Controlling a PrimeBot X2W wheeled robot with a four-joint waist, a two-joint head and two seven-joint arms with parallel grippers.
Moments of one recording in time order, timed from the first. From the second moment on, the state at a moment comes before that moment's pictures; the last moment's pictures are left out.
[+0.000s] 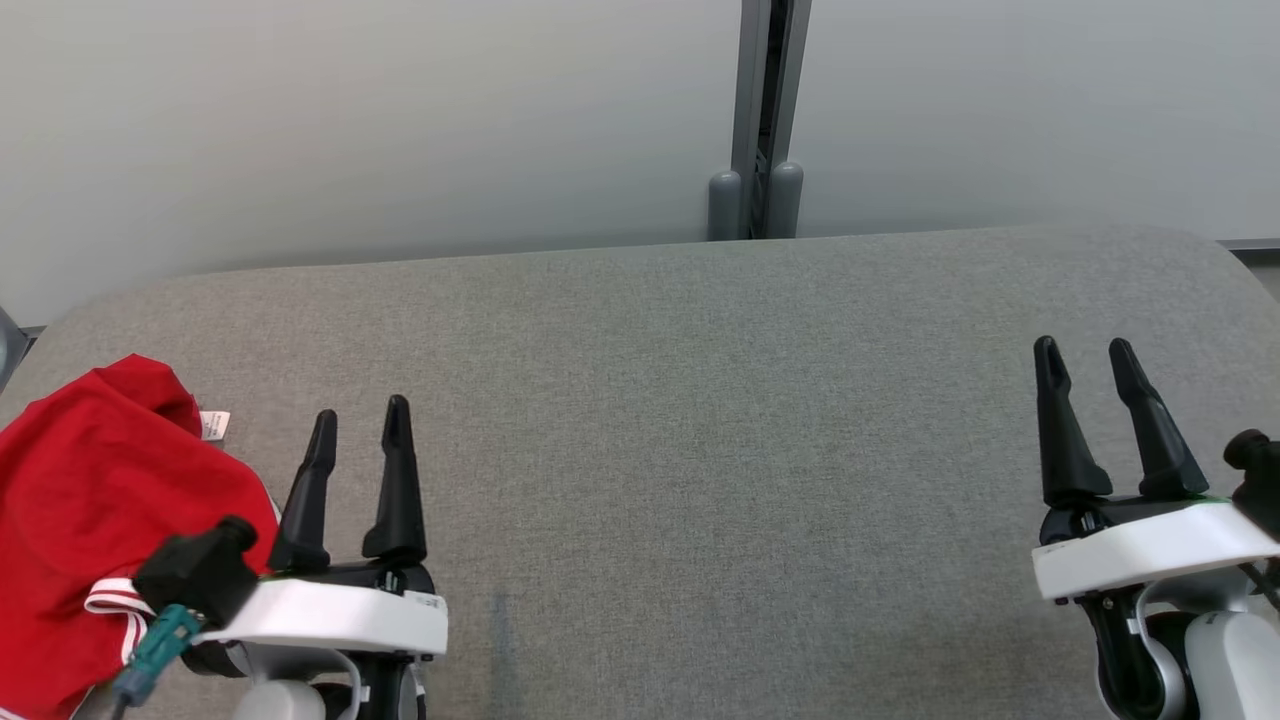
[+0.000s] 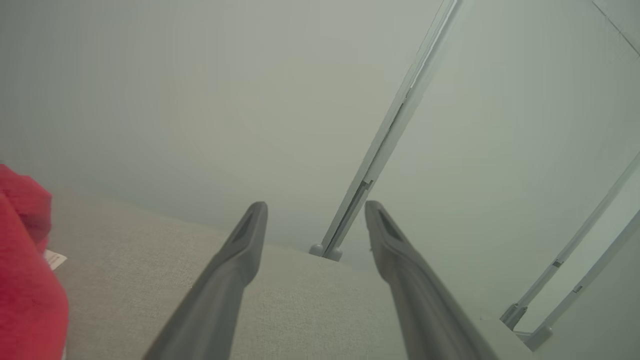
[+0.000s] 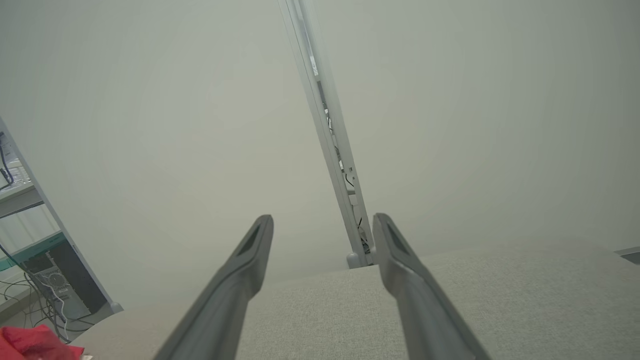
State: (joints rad) left arm -0.06 0.05 -0.12 0.03 -0.59 0.04 -0.19; right arm -0.15 -0.08 0.02 0.02 0.43 0.13 -0.09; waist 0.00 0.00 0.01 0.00
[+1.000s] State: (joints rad) left arm -0.03 0.06 -0.21 0.16 -0.26 0.15 -0.23; right arm -0.14 -0.04 0.10 0.21 0.29 0.13 -0.19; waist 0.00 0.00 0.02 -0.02
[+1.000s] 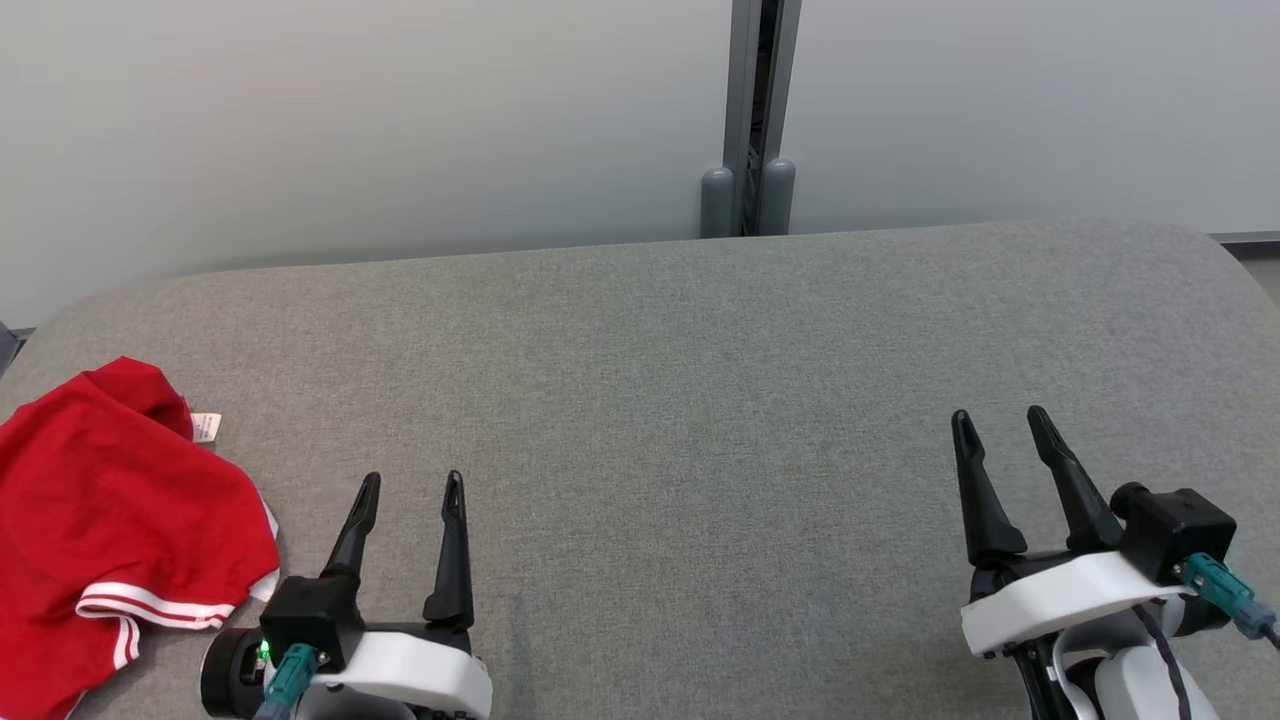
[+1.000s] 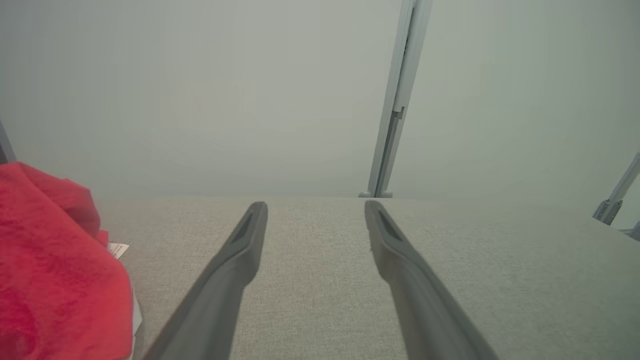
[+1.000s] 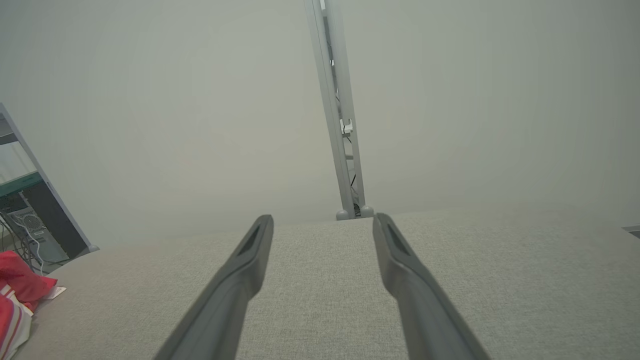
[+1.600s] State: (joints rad) left arm -0.02 0.05 -0.19 0.14 -0.14 0.15 -0.25; right arm -0.16 -0.04 0.14 0.23 0.23 0.13 -0.24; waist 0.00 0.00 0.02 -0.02
